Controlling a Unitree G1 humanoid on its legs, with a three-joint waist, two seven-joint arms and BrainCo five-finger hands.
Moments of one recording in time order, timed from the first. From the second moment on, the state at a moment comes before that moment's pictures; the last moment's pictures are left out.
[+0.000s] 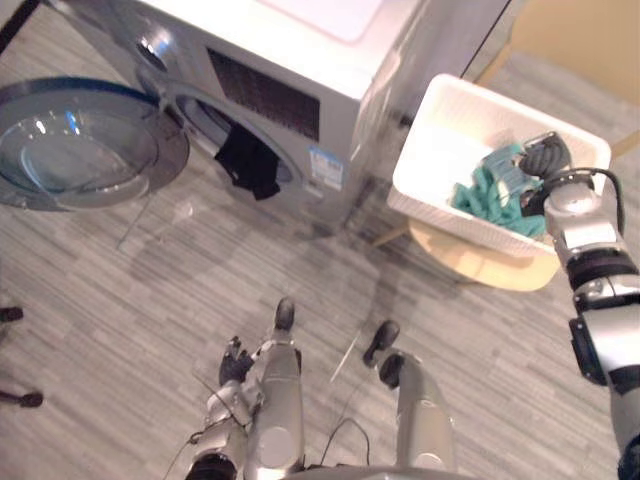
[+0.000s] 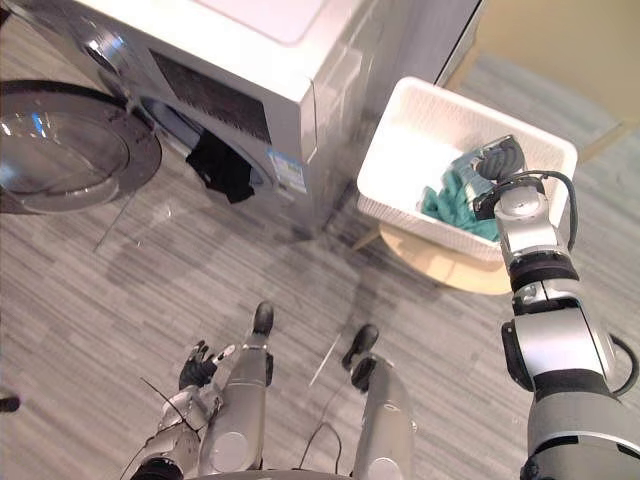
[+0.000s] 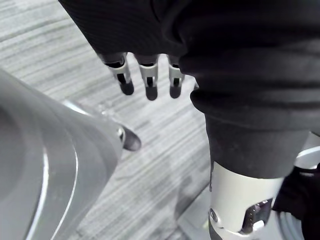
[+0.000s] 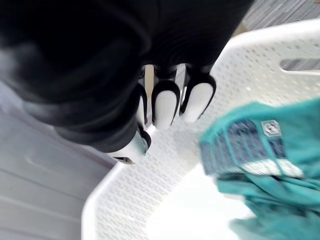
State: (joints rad) left arm 0.00 0.07 0.09 0.77 -0.42 -0.13 0.13; right arm -0.96 -0.68 0.13 0.96 0.18 -0.01 -0.09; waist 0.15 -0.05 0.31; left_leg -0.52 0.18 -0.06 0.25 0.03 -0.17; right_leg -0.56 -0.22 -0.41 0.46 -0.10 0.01
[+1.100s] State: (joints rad) left arm 0.10 0.07 0.08 0.87 -0.30 -0.12 0.07; right arm -1.01 -0.87 -0.05 1.02 -0.16 0.00 -0.06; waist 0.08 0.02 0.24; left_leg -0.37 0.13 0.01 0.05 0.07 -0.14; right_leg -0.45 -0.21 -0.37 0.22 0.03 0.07
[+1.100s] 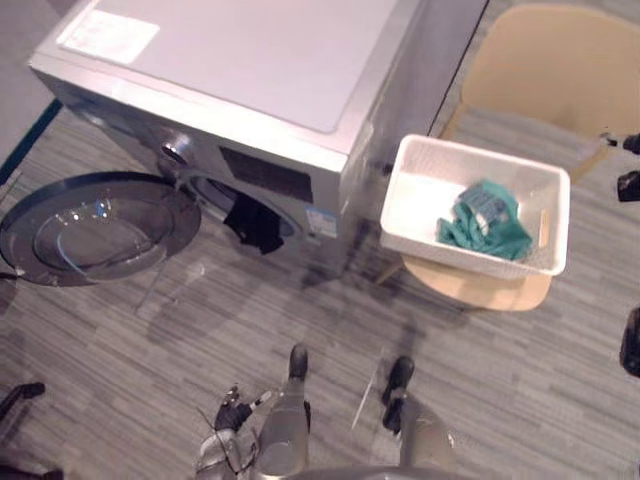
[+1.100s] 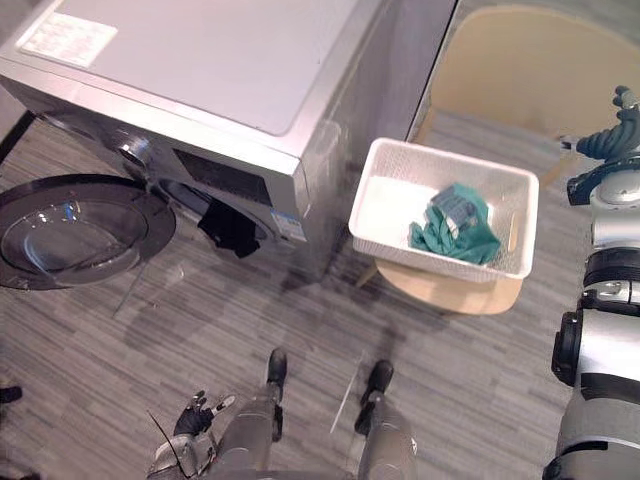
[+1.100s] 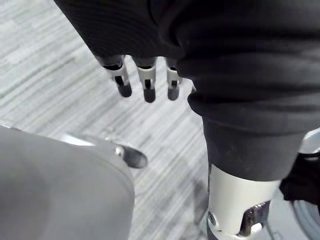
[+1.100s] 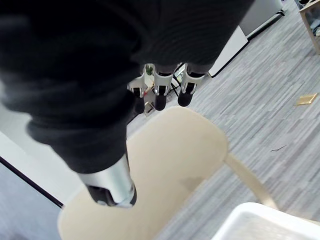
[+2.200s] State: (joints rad) left arm 0.05 0.00 0.03 0.46 -0.36 -0.16 0.15; right arm -1.27 -0.96 0.35 1.09 0.07 0.00 -0.18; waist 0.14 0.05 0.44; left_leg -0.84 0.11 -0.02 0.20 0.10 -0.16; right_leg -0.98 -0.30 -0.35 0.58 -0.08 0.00
